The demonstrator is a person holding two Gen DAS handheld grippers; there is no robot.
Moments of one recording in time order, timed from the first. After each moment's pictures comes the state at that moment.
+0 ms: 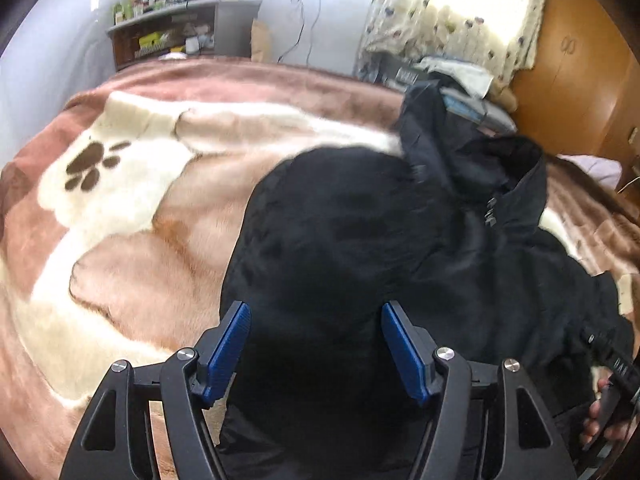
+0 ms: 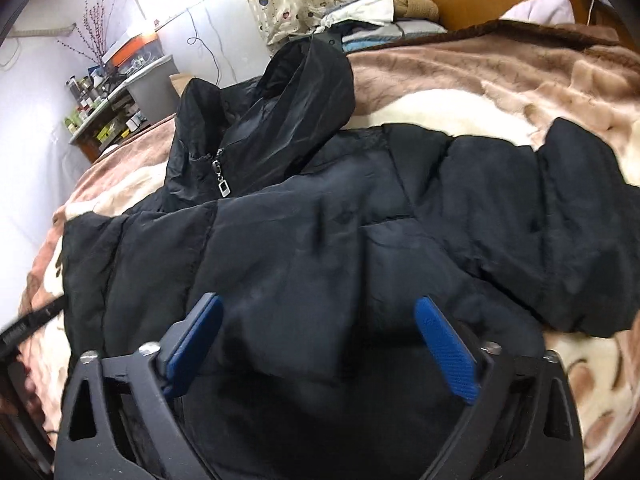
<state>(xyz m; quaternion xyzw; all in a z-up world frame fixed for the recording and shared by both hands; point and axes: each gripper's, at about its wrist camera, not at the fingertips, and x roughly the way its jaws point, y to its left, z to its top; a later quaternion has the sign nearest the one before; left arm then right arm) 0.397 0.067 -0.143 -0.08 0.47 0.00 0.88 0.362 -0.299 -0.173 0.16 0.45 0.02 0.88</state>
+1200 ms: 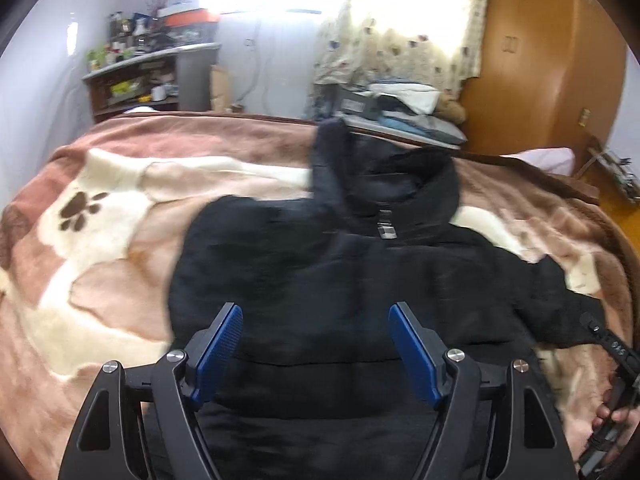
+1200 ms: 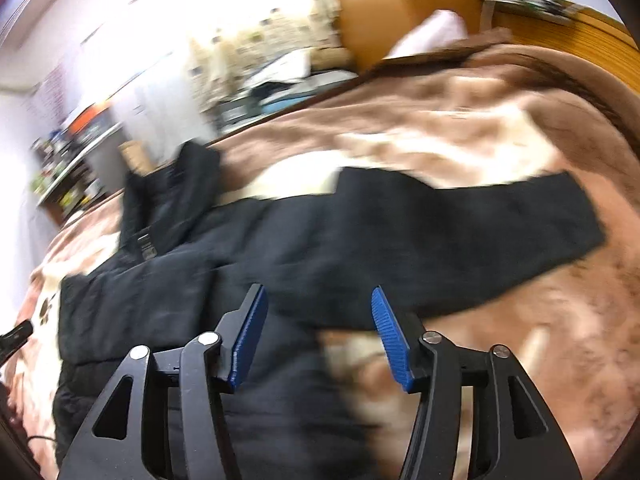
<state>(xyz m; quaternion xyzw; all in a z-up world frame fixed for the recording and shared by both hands) 0.328 -0.033 -0.067 -0.06 0.41 -0.07 0.91 0.255 -0.447 -0.120 0.18 0.36 -0.11 0.91</state>
